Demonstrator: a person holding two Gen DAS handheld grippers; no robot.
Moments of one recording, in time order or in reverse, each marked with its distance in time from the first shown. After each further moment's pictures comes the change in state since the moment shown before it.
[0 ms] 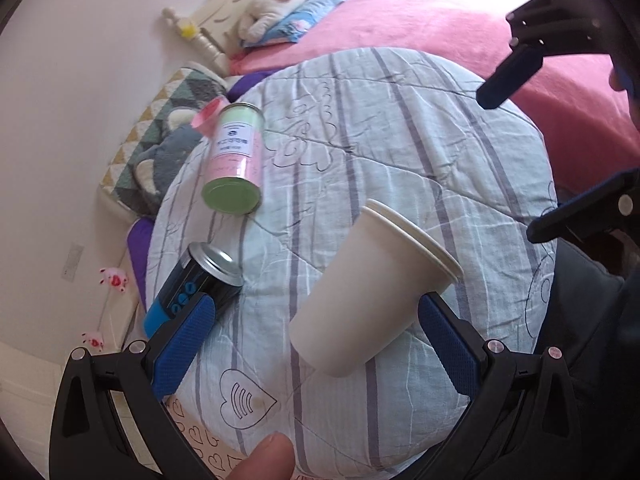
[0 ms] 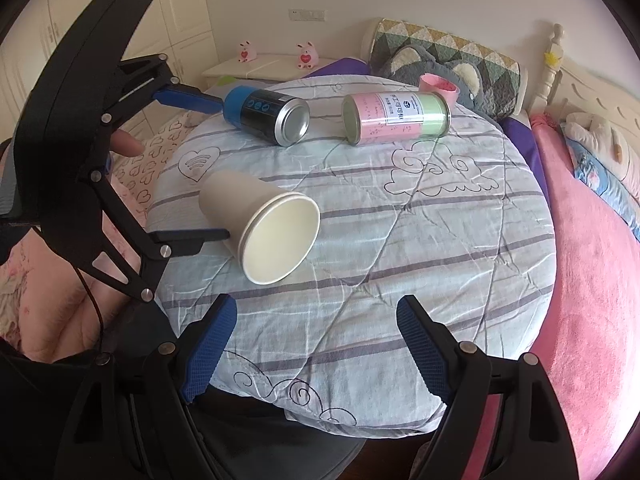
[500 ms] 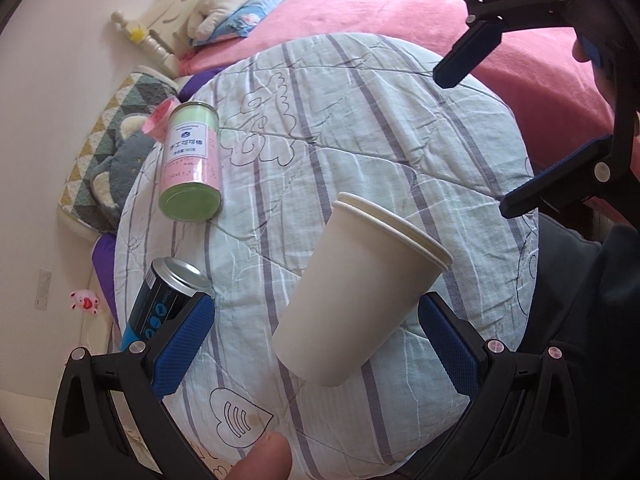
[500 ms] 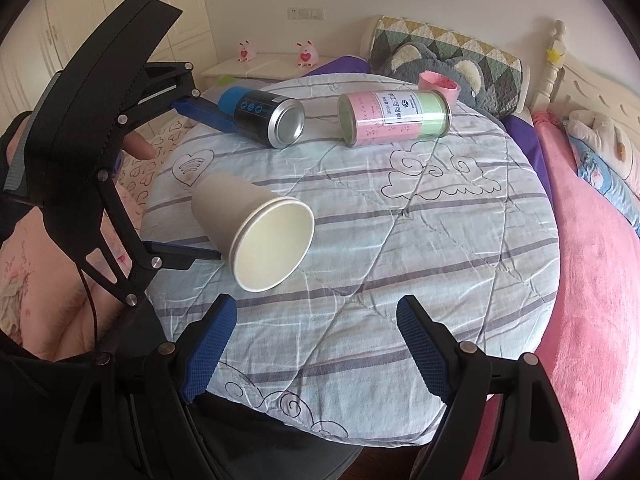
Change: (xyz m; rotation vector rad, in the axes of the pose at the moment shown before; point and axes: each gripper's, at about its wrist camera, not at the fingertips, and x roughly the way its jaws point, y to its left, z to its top) left arm 0.011 0.004 0.005 0.113 0.026 -0.152; right arm 0.007 -0.007 0.008 -0.002 0.011 0.011
